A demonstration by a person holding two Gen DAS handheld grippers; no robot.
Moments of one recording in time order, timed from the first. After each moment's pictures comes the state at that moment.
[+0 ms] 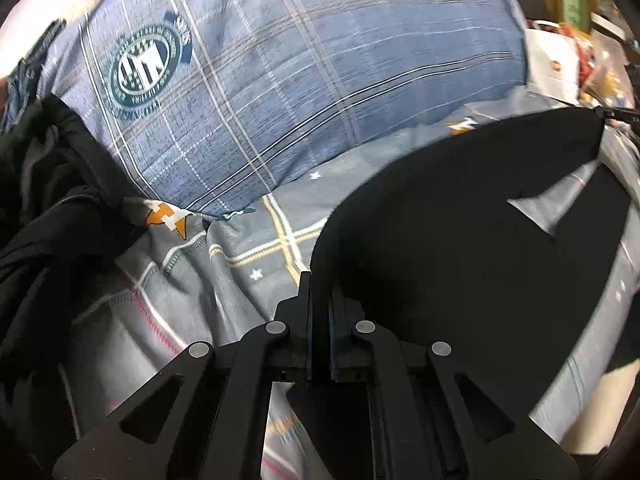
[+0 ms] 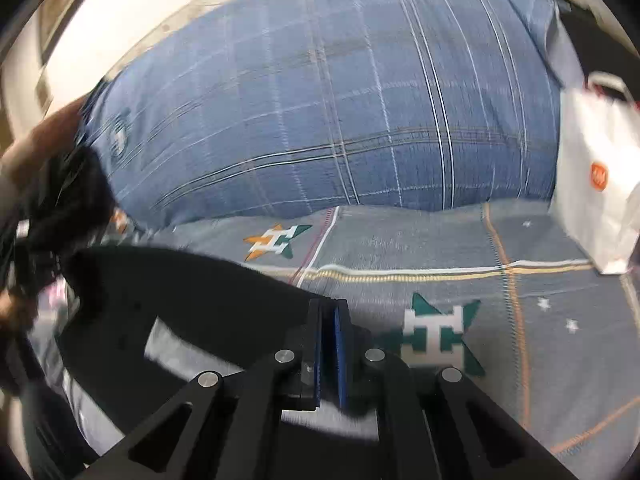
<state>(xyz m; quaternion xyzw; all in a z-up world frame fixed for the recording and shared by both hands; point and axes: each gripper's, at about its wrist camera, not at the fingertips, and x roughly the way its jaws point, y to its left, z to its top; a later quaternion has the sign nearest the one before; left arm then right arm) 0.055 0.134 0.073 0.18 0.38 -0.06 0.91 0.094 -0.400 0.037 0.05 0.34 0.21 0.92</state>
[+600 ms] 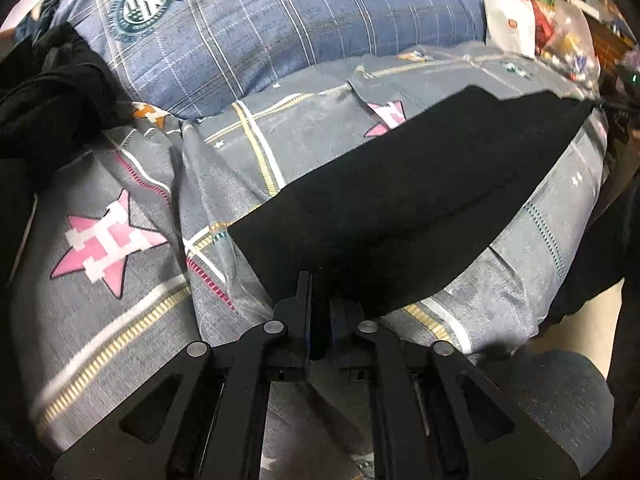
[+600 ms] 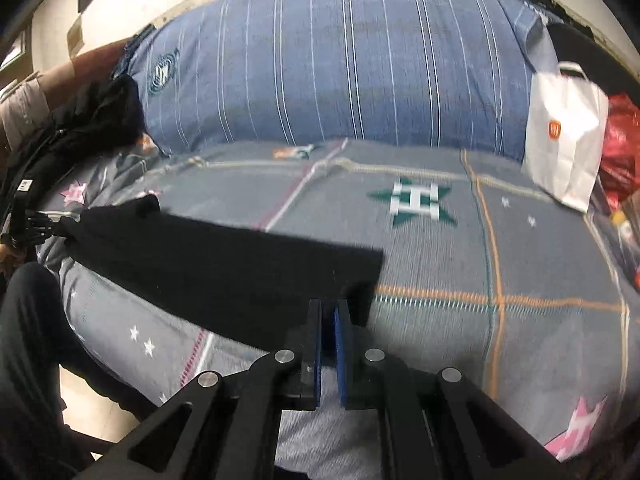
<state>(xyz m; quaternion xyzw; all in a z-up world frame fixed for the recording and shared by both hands) -0.062 0.145 0.014 0.14 0.43 -0.09 0.88 -0.028 -0.425 -0.023 0.00 0.36 0.20 0.91</state>
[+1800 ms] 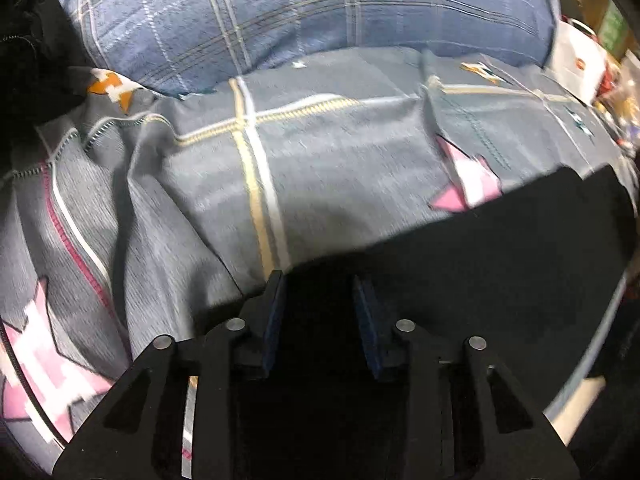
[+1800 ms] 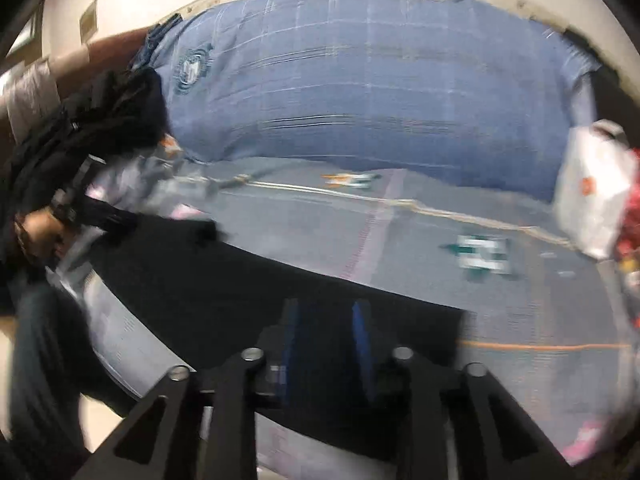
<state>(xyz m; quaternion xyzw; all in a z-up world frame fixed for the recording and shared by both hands) 0.093 0.153 -0.012 0.06 0.51 -0.05 0.86 -0.021 -0.278 0.036 -0.01 0.36 0.26 0.90</state>
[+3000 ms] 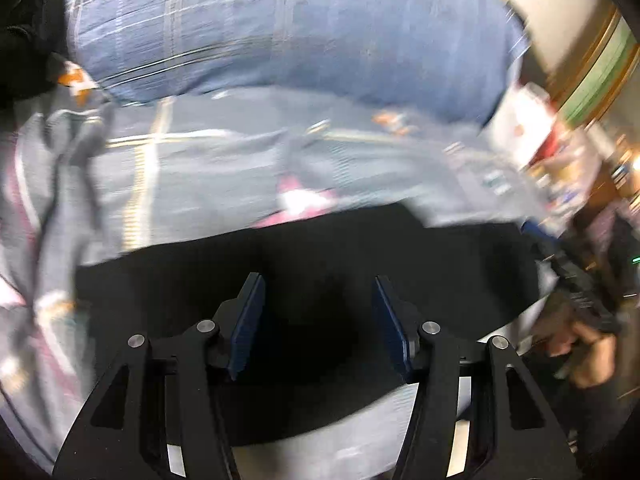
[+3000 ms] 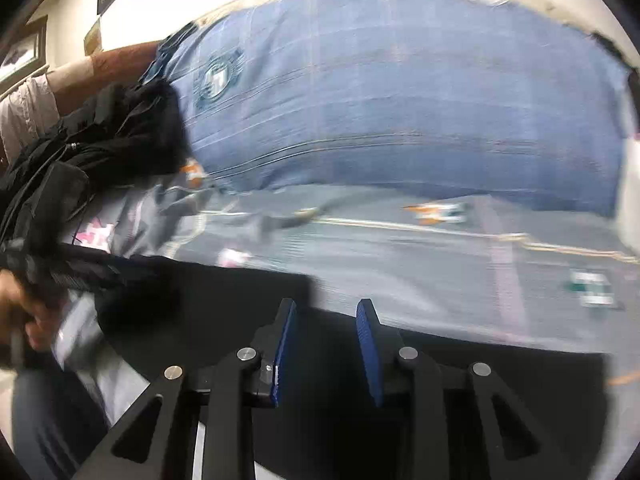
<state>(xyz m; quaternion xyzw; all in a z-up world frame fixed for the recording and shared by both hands) 0.052 0.067 0.032 -0.11 0.46 -0.14 0.87 0.003 -0.224 0.014 -0.01 0.30 0.20 0.93</state>
